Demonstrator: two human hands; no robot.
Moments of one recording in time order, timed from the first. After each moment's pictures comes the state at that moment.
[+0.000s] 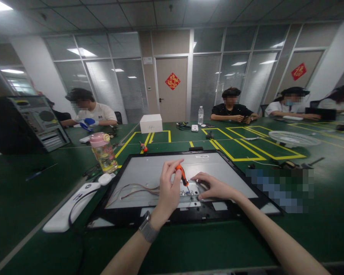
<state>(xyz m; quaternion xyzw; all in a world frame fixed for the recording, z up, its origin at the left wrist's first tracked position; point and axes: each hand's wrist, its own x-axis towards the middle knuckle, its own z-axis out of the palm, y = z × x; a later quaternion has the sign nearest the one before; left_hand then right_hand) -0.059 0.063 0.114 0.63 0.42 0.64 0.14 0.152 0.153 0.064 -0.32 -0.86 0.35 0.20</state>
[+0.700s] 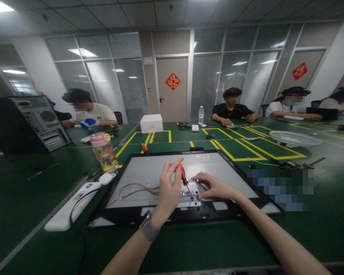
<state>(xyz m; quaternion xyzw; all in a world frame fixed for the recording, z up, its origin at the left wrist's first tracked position) -0.059 0.064 0.114 0.63 0.41 0.65 0.14 0.150 0.151 0.066 -0.32 -0.85 0.36 0.20</state>
